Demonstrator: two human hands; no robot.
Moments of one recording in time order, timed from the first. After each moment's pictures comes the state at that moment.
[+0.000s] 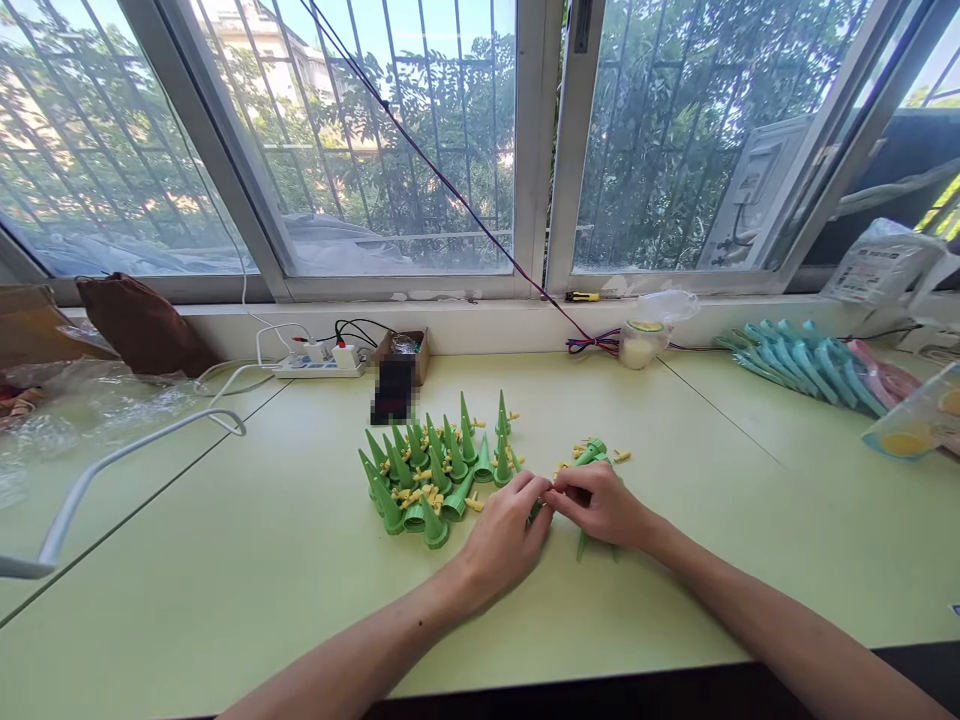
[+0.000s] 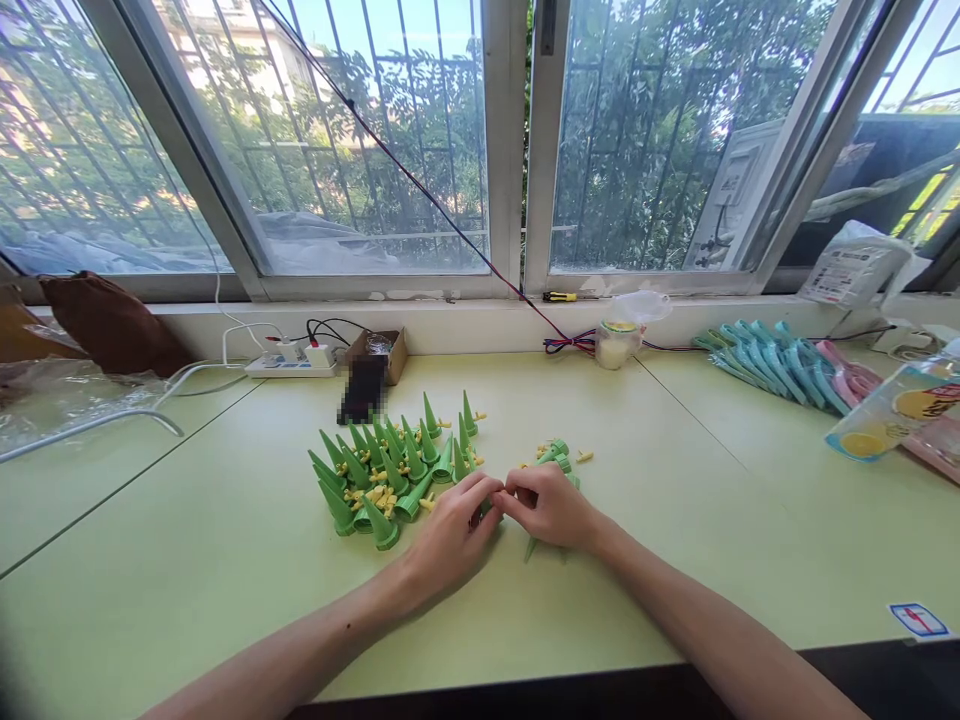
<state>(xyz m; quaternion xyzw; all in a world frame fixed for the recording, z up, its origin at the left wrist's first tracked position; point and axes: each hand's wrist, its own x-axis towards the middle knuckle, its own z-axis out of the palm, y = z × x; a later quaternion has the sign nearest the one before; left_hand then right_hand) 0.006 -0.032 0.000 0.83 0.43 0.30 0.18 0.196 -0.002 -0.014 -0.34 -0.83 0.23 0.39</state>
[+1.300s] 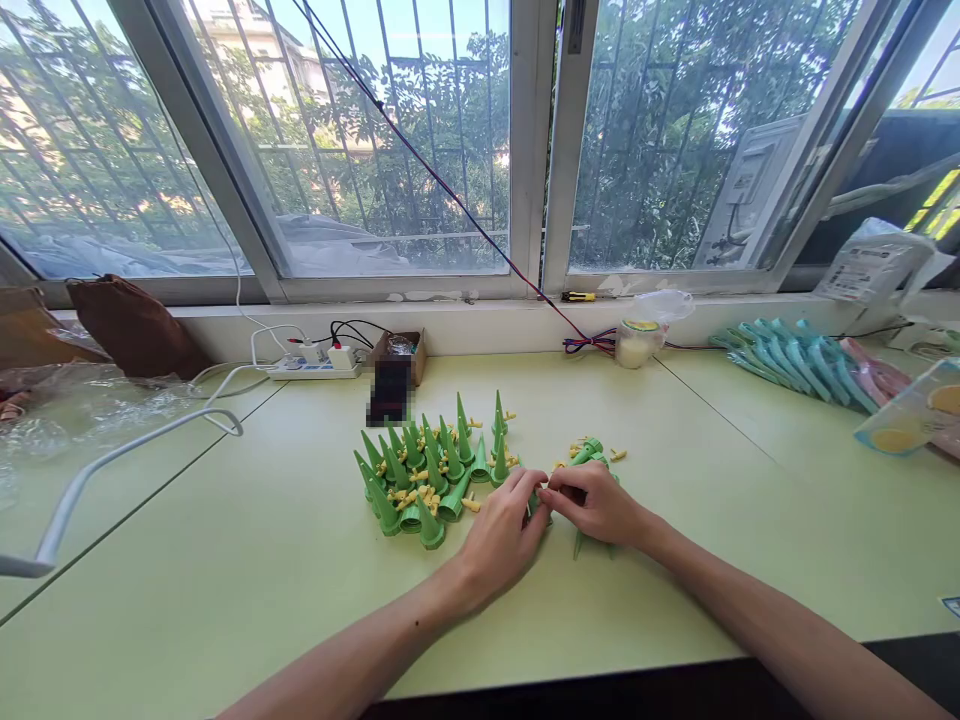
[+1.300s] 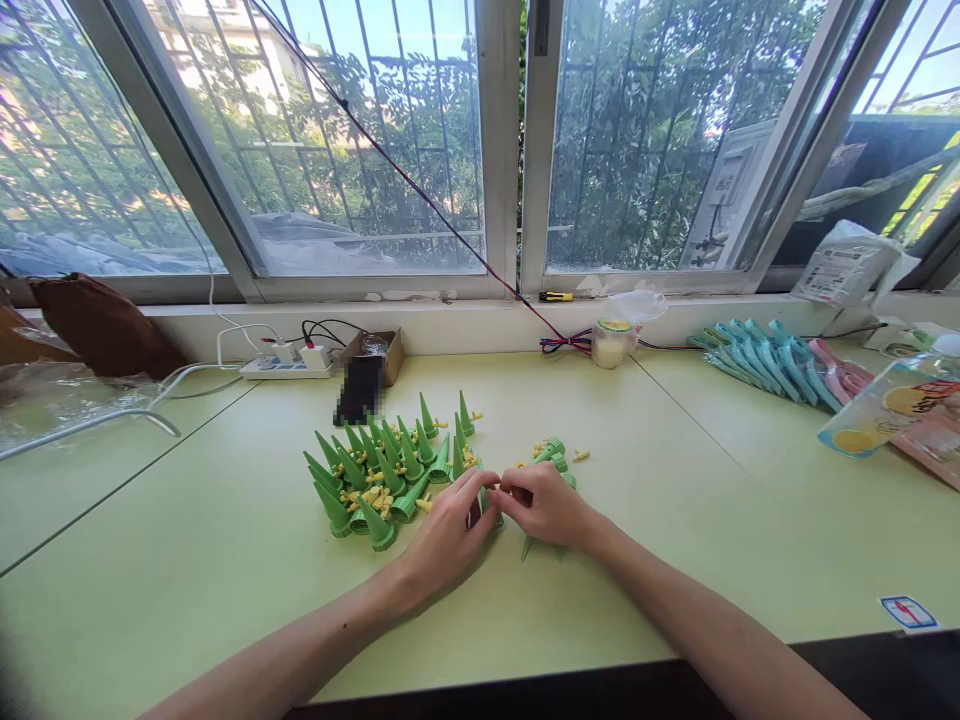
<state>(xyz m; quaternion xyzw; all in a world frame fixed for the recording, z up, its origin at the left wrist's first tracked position) 0.006 -0.031 -0.001 0.82 0.42 0.32 0.20 0.195 -0.003 -0.012 -0.34 -0.83 0.23 0.38</state>
